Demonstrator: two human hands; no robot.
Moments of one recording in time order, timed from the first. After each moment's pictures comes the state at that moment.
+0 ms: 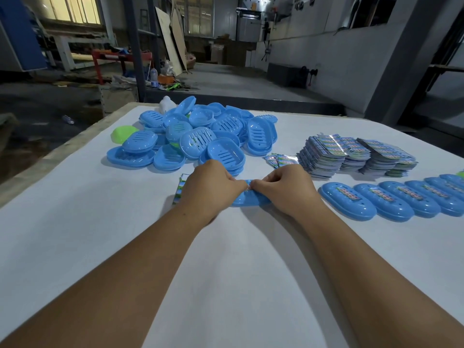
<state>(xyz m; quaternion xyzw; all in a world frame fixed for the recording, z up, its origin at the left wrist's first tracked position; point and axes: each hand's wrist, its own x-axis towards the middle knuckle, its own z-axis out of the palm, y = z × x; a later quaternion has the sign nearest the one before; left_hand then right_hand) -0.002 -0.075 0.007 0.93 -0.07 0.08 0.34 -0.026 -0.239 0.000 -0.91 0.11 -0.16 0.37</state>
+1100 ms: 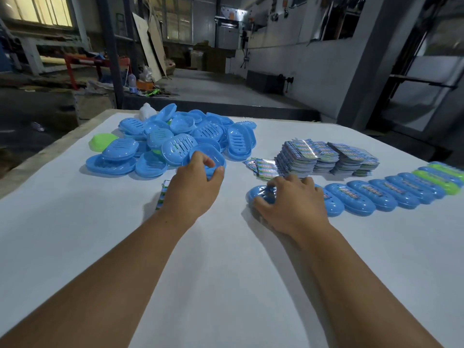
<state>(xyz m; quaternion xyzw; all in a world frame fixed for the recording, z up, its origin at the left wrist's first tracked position) 0.008 -0.073 -0.004 0.88 -0.12 0.20 0.42 -0.080 -0.253 0.004 -0.97 0.17 -0.17 0.04</state>
